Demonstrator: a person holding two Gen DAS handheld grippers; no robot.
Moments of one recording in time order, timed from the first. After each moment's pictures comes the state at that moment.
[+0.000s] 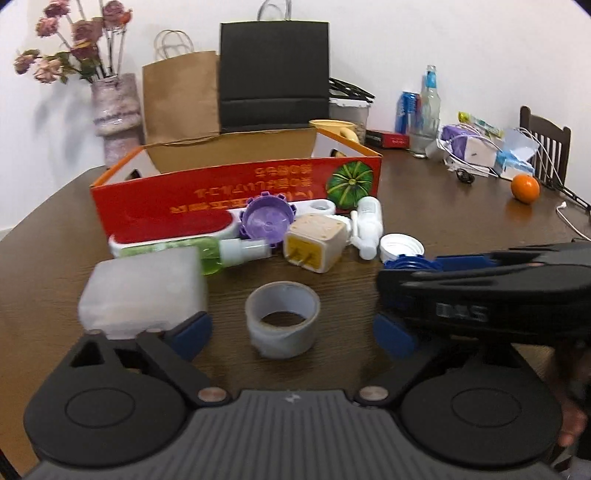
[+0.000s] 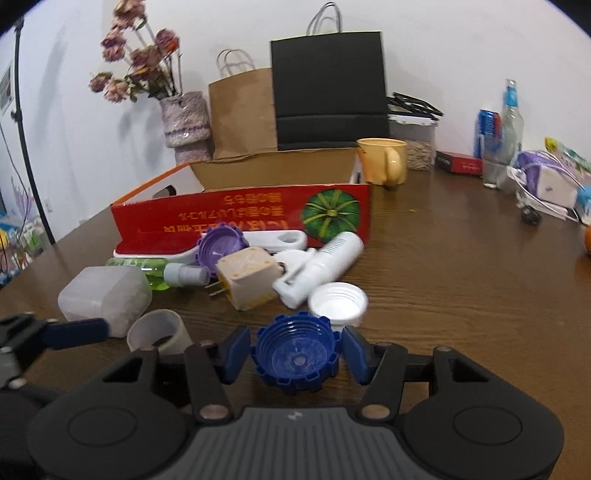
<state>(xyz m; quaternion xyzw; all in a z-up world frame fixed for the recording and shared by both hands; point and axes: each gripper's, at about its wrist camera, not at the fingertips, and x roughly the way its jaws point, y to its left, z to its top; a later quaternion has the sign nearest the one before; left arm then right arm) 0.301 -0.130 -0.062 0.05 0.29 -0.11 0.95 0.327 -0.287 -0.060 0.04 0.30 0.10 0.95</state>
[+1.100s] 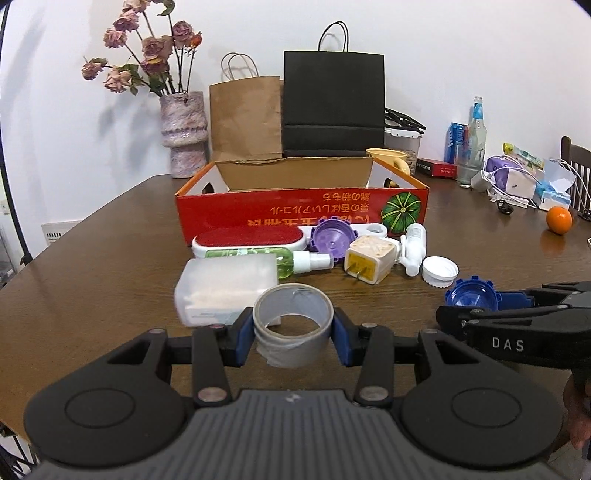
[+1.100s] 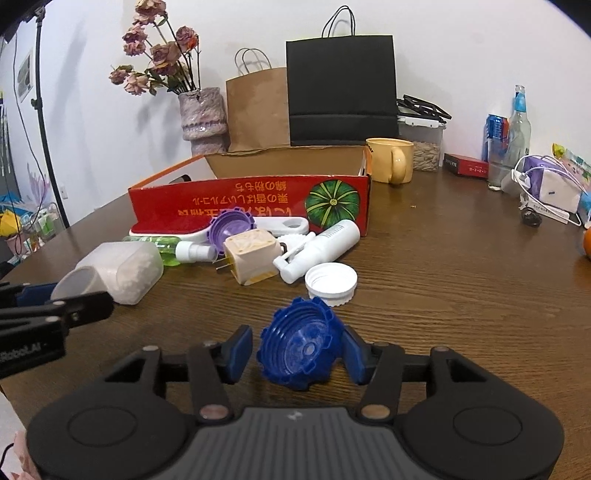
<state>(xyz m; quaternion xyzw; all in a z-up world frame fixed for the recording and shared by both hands) 0.251 -0.105 -0.038 0.02 0.26 -0.01 0.97 0.310 -0.290 -0.063 0.00 0.31 0.12 0.94</state>
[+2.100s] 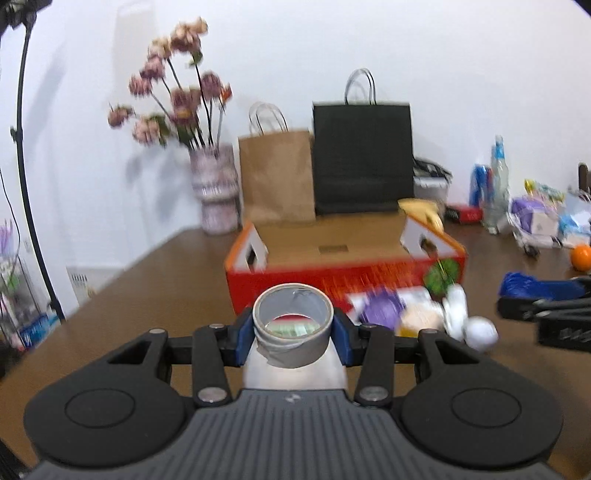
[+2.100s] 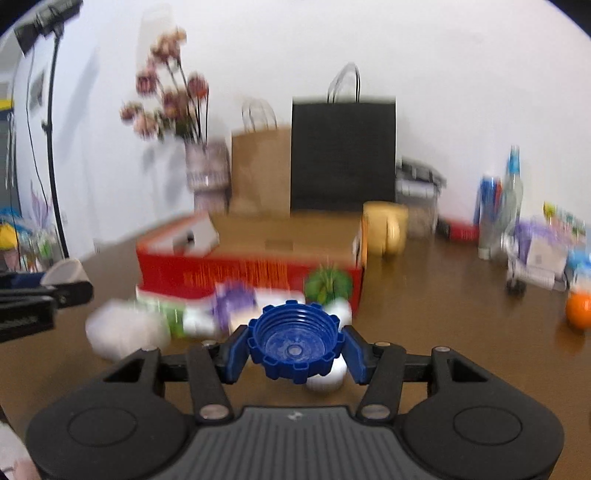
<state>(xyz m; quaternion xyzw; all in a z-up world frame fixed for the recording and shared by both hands) 0.266 -0.070 0.013 0.04 0.18 0.02 0.98 0.308 -0.289 0.005 0.00 0.20 0.12 0.97</state>
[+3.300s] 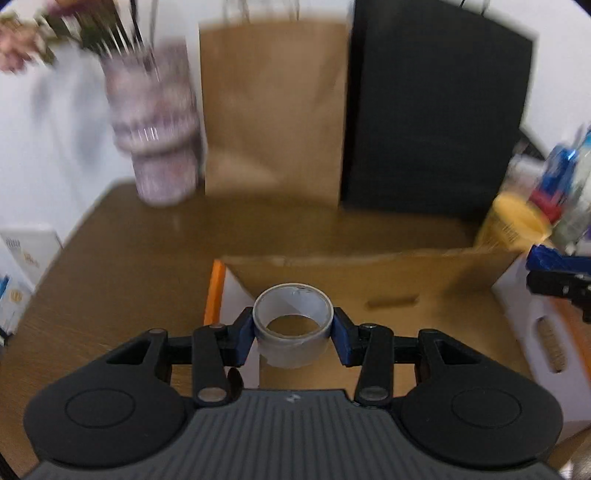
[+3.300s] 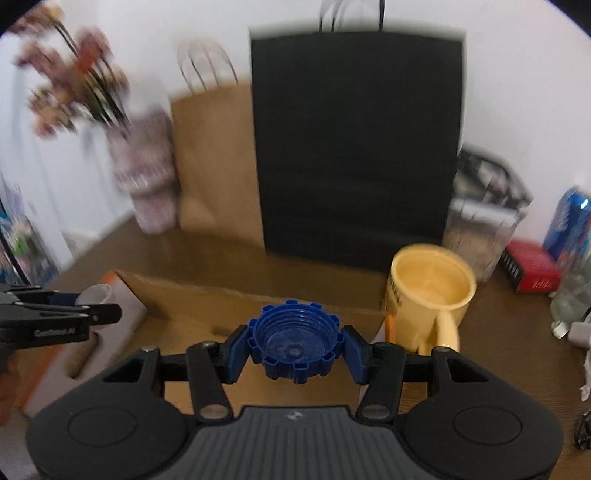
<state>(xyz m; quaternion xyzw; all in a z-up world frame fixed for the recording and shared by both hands) 0.651 -0.017 0.010 0.02 0.40 -0.02 0.92 0.687 -0.262 0.017 -0.01 0.41 0.11 0.91</state>
